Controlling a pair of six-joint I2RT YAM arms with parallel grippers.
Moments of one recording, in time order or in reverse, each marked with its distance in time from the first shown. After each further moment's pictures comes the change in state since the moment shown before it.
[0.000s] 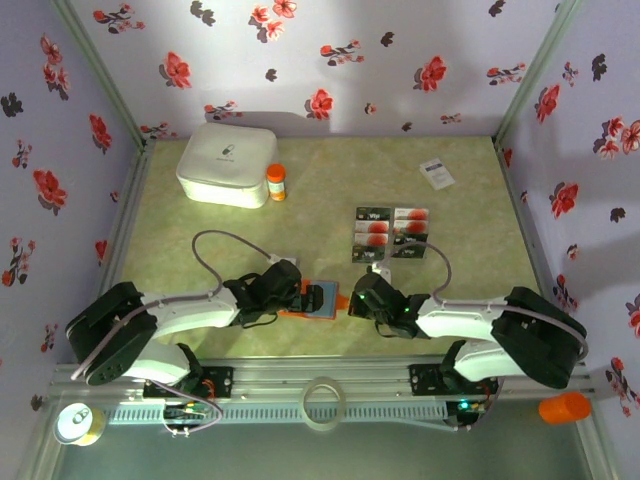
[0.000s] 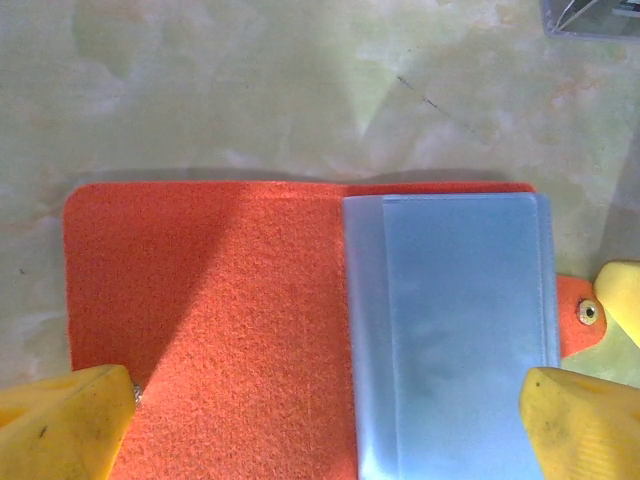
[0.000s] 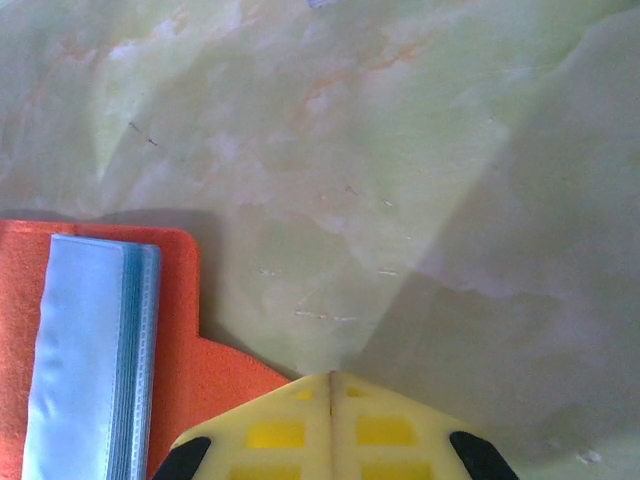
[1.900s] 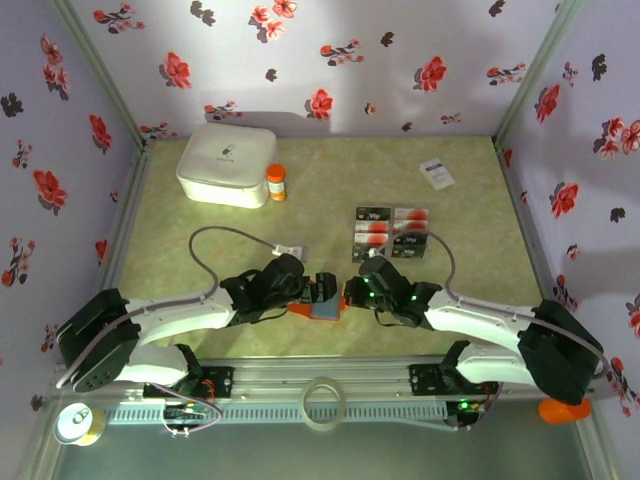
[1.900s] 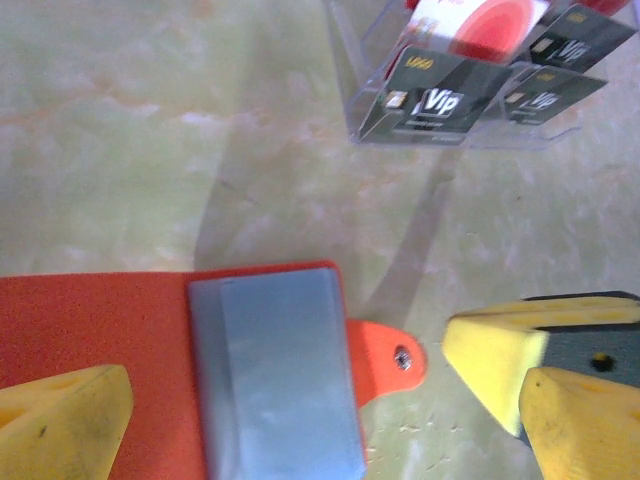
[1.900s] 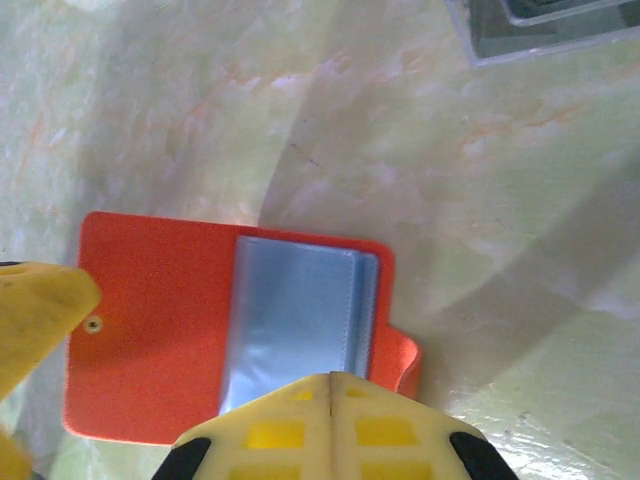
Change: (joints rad) left arm -0.050 -0.064 0.049 0.079 -0.015 -0.071; right arm -0.045 -0.110 0.118 -0.138 -0.158 -0.049
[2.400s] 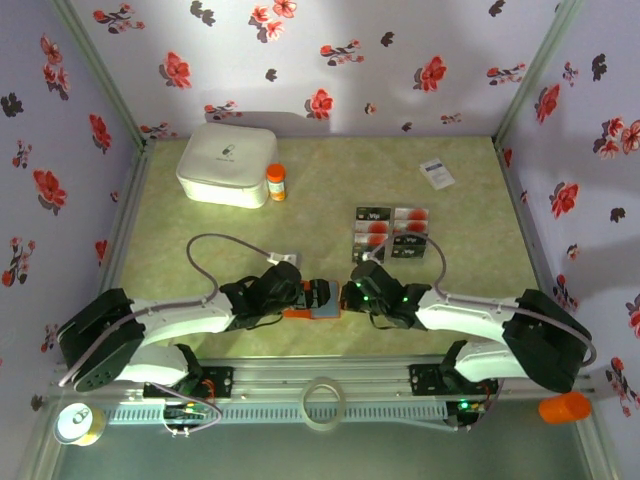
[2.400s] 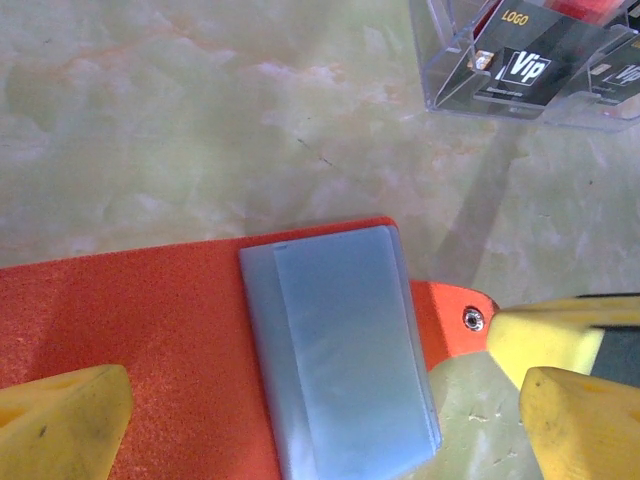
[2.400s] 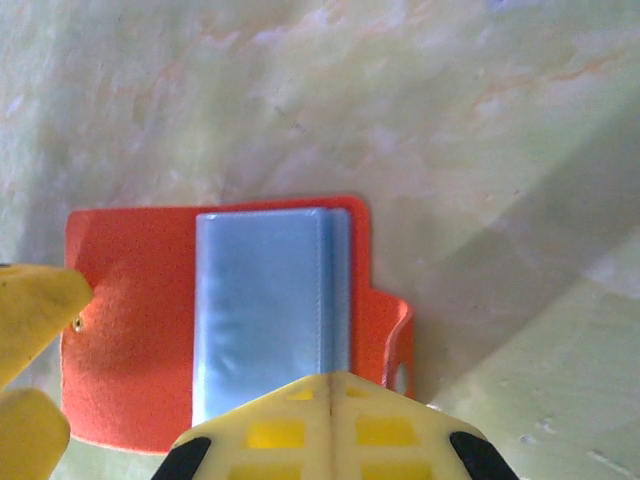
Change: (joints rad) left arm -0.001 0.010 -0.060 0.016 -0.027 -0.023; right arm 0.022 0.085 0.000 0.038 0.029 0.006
